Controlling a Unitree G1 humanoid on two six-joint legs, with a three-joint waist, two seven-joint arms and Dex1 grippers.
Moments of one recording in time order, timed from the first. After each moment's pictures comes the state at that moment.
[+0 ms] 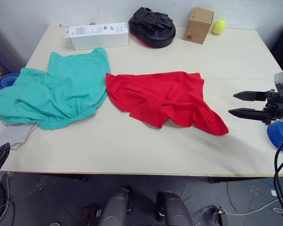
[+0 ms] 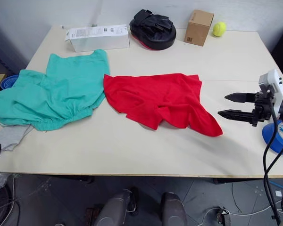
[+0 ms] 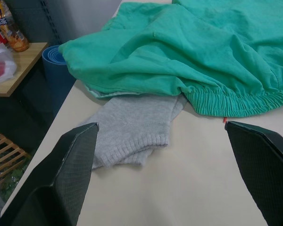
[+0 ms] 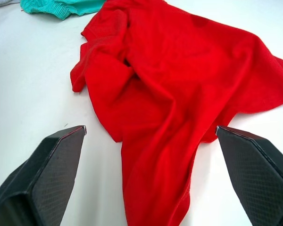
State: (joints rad) left arm 0.41 0.57 1.02 -0.34 -0.68 0.57 -0.44; right arm -0.65 -1.03 -0.15 0.51 0.43 0.40 1.49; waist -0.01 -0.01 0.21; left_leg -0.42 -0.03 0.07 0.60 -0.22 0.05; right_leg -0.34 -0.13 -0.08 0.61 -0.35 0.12
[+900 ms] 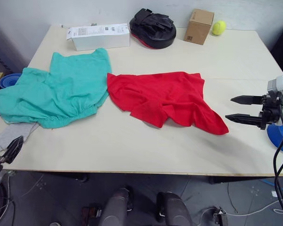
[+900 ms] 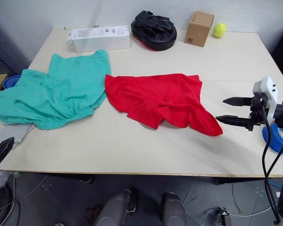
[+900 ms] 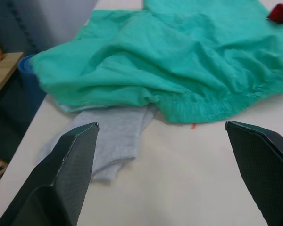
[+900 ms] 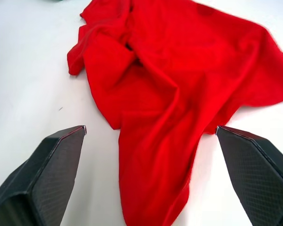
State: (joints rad) left arm 0.36 0.67 0.89 -0.45 -0.69 0.62 -0.45; right arm -0.56 -1.01 -0.16 0.48 0.39 0.29 1.48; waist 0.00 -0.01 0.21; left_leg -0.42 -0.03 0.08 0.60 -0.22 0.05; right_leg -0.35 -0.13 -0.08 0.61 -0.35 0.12
